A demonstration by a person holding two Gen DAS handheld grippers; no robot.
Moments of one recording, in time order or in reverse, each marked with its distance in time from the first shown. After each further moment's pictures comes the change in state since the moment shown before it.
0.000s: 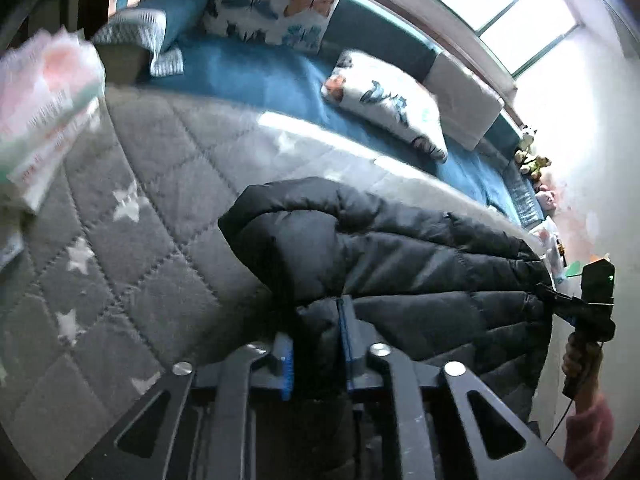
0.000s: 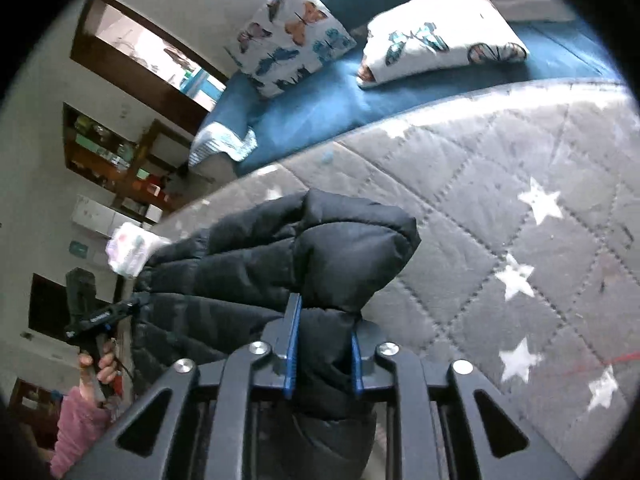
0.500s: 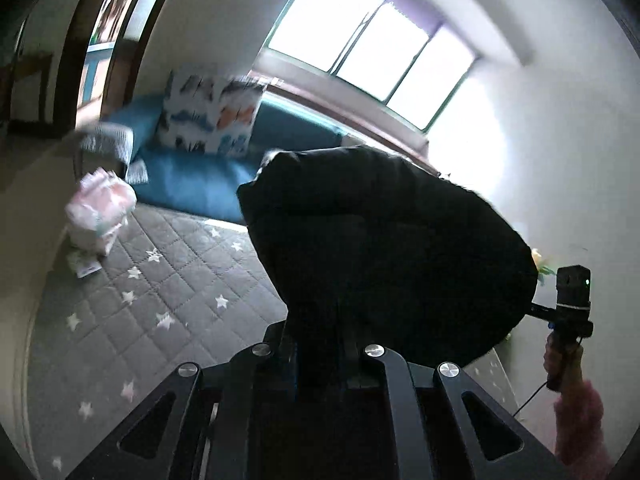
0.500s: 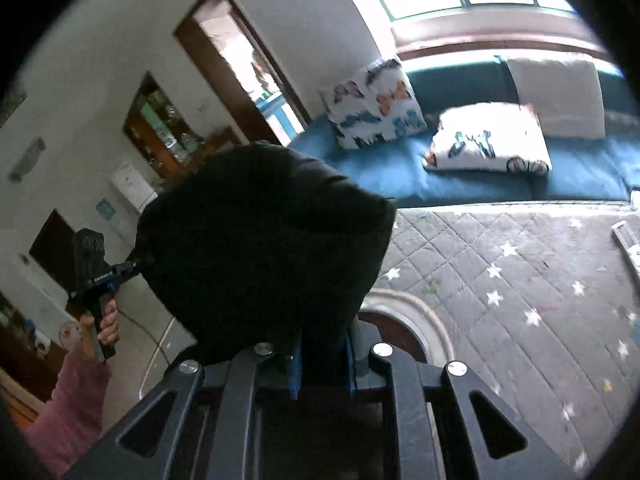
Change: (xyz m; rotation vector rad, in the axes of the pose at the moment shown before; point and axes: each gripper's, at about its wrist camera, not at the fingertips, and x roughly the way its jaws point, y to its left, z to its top) left arm -0.268 -0.071 -0.145 0.189 -0.351 -0.181; right arm -0.211 0.140 -0.137 -0.320 -0.195 0.033
